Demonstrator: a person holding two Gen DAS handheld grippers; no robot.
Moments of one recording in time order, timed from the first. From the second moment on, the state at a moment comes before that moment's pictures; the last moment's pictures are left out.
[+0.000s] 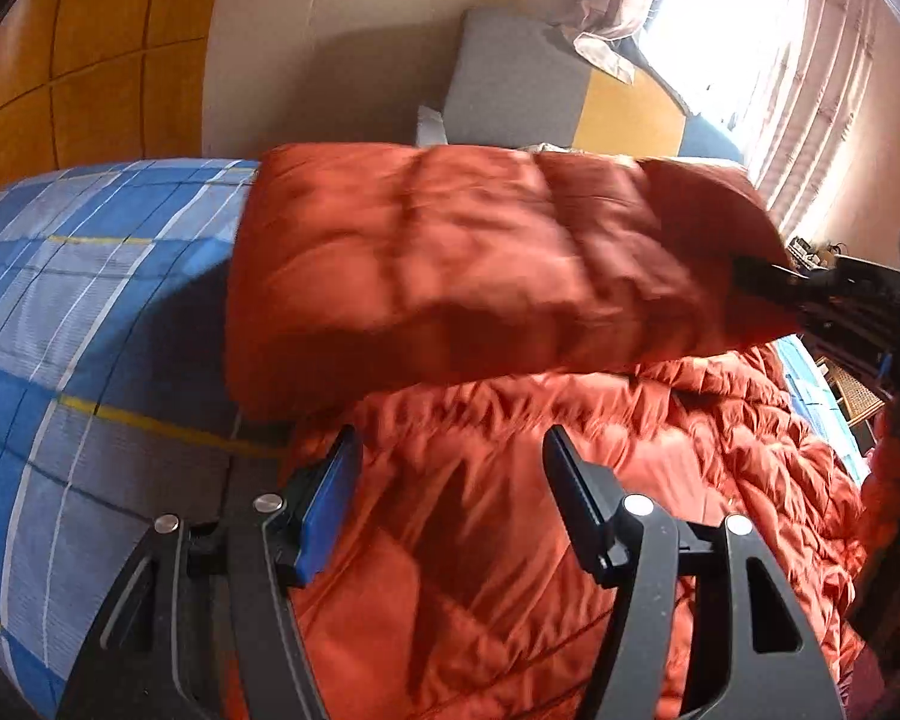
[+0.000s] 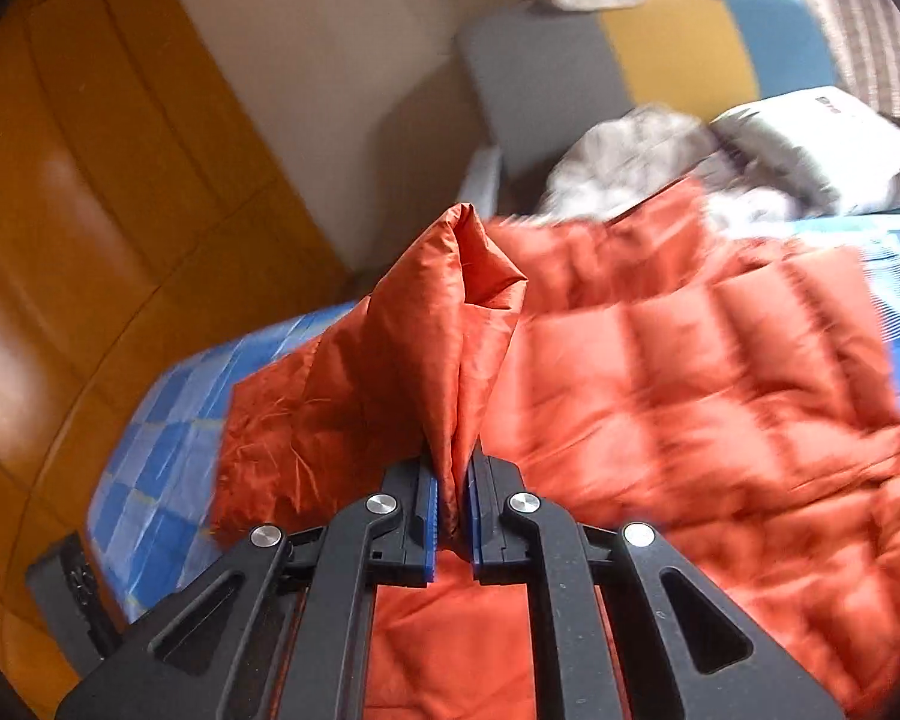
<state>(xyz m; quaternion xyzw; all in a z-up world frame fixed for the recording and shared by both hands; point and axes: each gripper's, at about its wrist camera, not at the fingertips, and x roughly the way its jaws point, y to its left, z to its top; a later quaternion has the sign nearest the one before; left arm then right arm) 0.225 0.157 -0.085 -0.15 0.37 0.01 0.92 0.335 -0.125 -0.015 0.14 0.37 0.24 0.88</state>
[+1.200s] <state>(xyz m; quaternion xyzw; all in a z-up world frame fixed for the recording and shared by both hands) 0.326 0.133 -0.044 -0.10 0.35 0.02 0.93 0.358 -0.207 -0.045 0.07 0.36 0.06 0.93</state>
